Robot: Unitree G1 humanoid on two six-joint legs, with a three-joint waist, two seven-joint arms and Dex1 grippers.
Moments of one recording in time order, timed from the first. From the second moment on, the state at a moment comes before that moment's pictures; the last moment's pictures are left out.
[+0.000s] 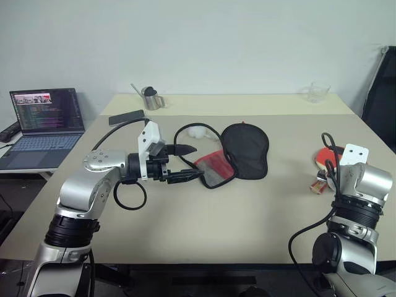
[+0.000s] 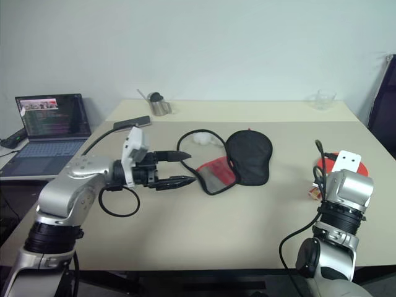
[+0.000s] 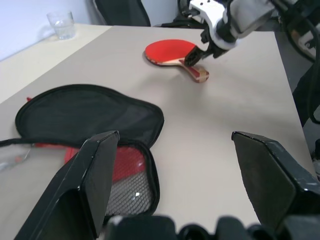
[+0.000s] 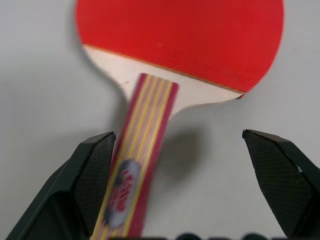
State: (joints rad) left arm -0.63 0.69 0.00 -0.12 -0.51 0.56 -1.11; right arm -0.85 -0.27 -0.61 0.16 -0.08 1.32 -0.25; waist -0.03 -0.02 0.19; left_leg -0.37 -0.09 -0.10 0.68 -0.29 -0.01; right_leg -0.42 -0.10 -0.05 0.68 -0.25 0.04
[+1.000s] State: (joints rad) left arm -0.63 0.69 0.01 -0.16 -0.51 0.60 -1.04; right arm -0.97 -0.28 -0.54 0.58 0.05 0.97 -0.37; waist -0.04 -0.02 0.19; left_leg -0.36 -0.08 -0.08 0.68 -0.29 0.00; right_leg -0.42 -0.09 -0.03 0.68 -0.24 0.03
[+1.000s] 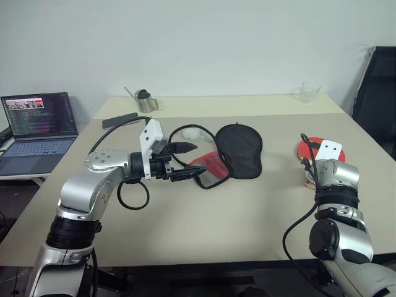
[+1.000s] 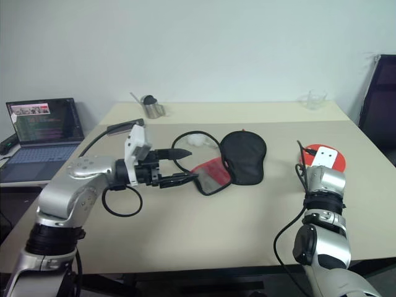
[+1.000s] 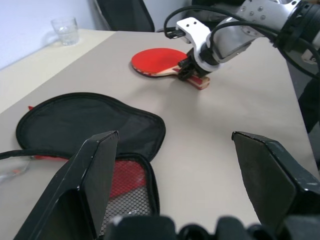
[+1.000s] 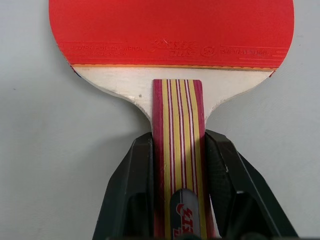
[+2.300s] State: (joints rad) left arm -0.43 0.79 0.16 -0.31 -0.56 0.69 -0.91; right arm -1.11 -0.02 -0.20 0.65 0.13 0.94 -0.14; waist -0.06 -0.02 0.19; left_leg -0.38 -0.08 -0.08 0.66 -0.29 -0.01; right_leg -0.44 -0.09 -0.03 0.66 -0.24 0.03
